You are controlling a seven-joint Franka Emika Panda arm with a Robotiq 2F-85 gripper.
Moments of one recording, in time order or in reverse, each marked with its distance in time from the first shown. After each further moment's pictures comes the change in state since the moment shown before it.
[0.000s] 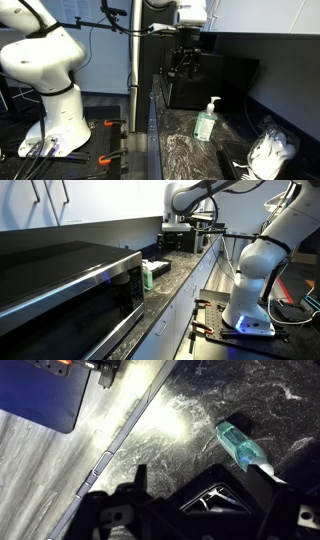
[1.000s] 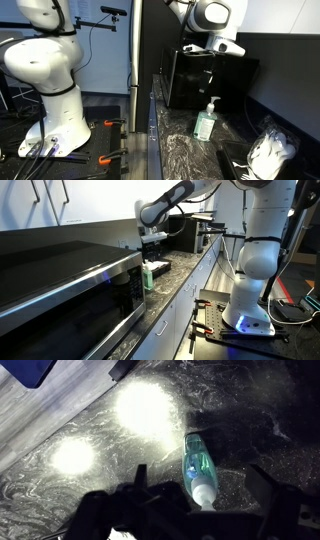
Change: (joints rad) arm 0.132 0.508 -0.040 0.377 -0.024 -0.052 -0.231
